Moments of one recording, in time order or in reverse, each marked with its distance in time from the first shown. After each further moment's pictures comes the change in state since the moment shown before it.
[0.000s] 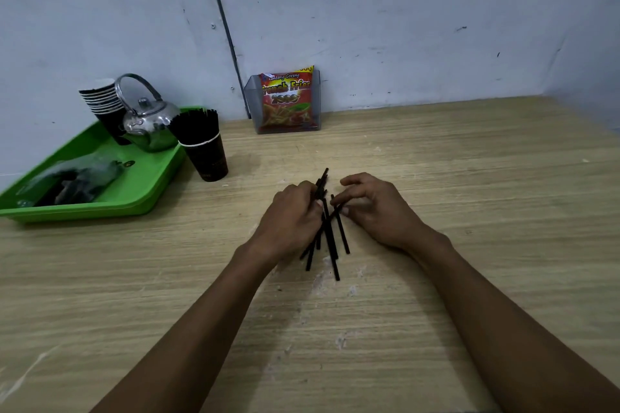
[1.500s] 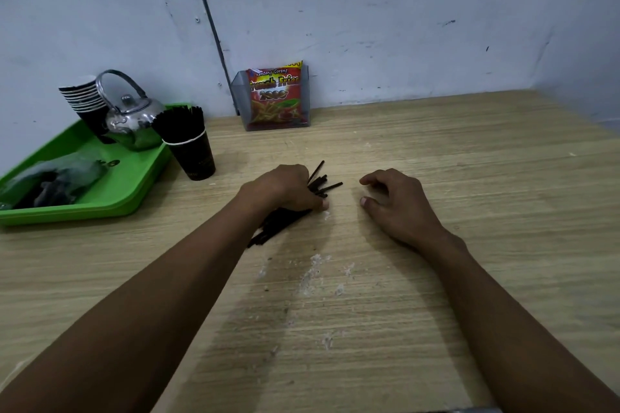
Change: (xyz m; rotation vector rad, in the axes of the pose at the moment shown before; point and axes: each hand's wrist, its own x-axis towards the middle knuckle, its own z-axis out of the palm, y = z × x) left_hand 0.057 0.025 -0.020 0.442 -0.396 -0.144; right_hand -0.017 0.024 -0.019 -0.110 0.220 0.149
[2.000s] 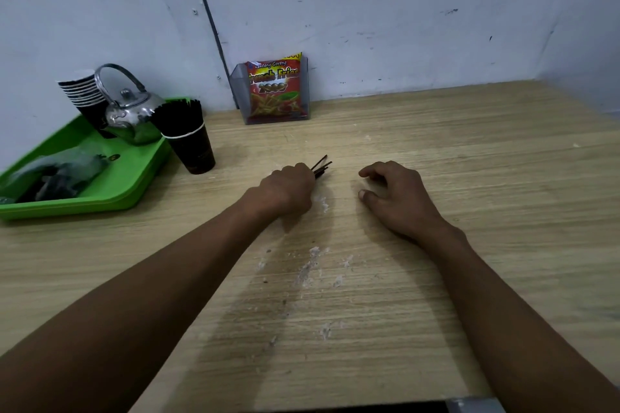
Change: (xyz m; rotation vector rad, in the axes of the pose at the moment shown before) left_hand -0.007 0.007 0.020 0.130 0.095 0.036; right_hand 0.000 0.001 -0.001 0.000 -0.011 -0.008
